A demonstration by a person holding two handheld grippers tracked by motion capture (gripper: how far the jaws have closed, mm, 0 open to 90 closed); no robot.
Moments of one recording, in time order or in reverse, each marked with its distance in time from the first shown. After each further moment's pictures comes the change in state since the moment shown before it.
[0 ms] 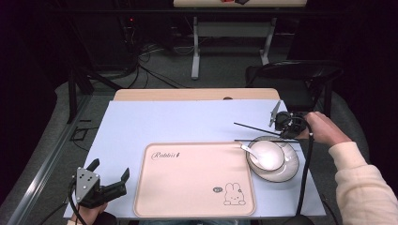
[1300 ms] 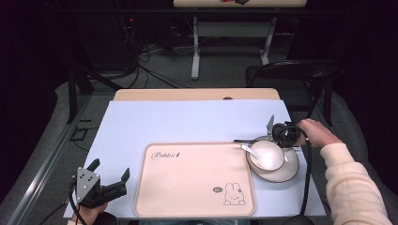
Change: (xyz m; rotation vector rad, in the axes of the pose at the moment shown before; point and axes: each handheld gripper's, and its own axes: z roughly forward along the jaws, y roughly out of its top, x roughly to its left) left arm 0.000 0.000 0.000 0.003 -0.001 0.001; right arm 0.001 -0.008 0.061 0.050 0.068 -0.194
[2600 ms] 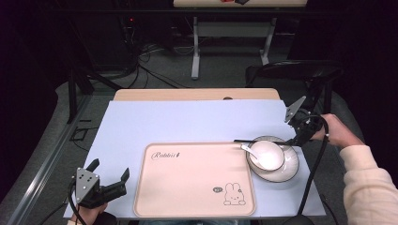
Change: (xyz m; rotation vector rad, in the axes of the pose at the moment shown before) left arm 0.000 0.000 -0.001 -0.007 0.004 -0.006; right arm 0.000 -0.041 -0.066 -0.276 -0.047 0.247
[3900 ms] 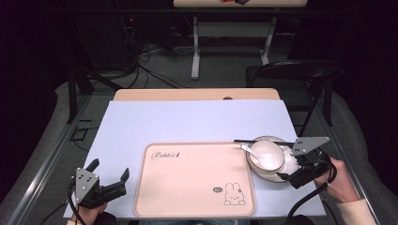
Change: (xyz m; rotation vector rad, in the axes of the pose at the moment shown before) left arm 0.000 0.000 0.000 -0.008 0.000 0.000; right arm 0.126 -0.019 -0.029 -0.338 -0.081 0.156
